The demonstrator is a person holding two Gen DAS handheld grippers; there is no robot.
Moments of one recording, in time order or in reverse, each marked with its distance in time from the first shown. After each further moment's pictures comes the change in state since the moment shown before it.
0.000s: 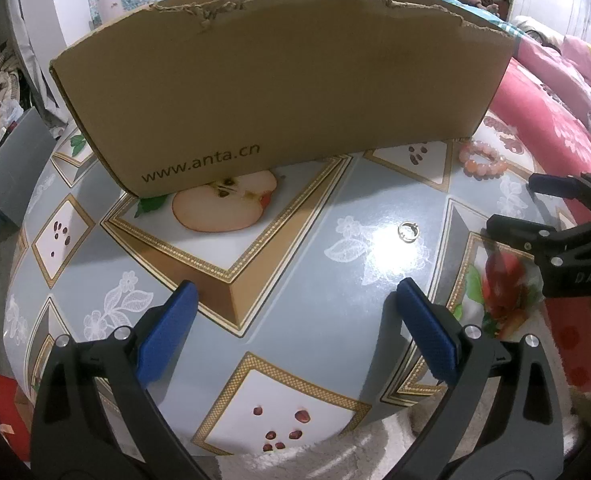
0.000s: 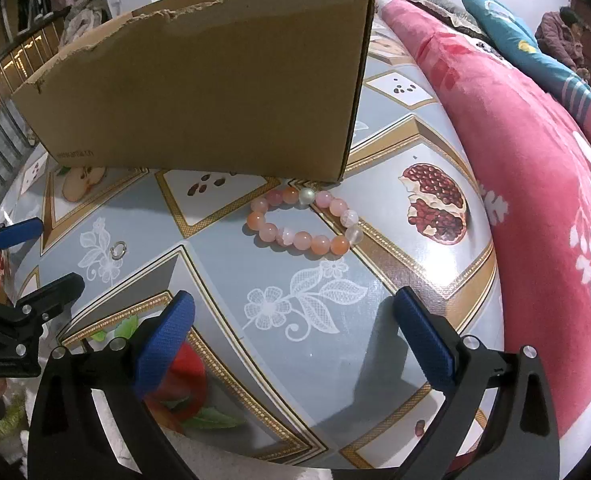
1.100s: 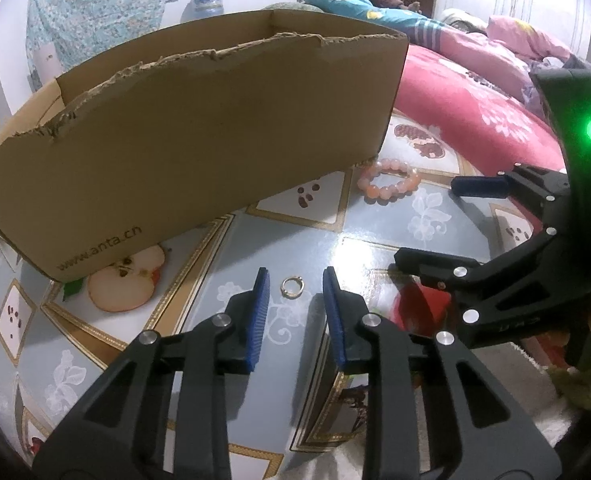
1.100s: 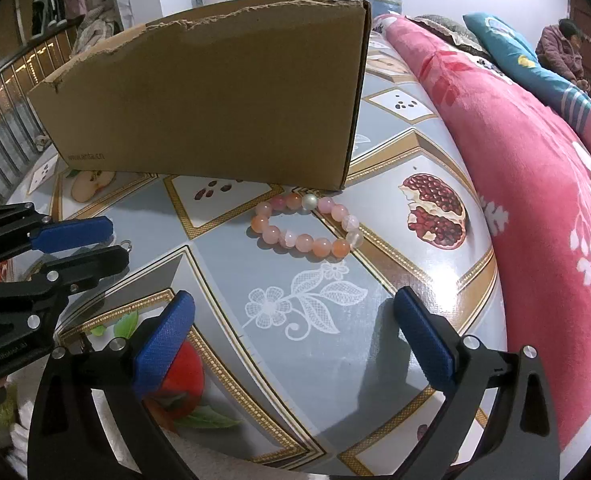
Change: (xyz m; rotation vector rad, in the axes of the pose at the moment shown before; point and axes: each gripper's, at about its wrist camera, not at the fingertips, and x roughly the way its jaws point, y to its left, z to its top) left arm -0.008 -0.044 0.015 0.188 -0.099 -0.170; right arm -0.005 0.001 -0.011 -0.023 -0.083 0.017
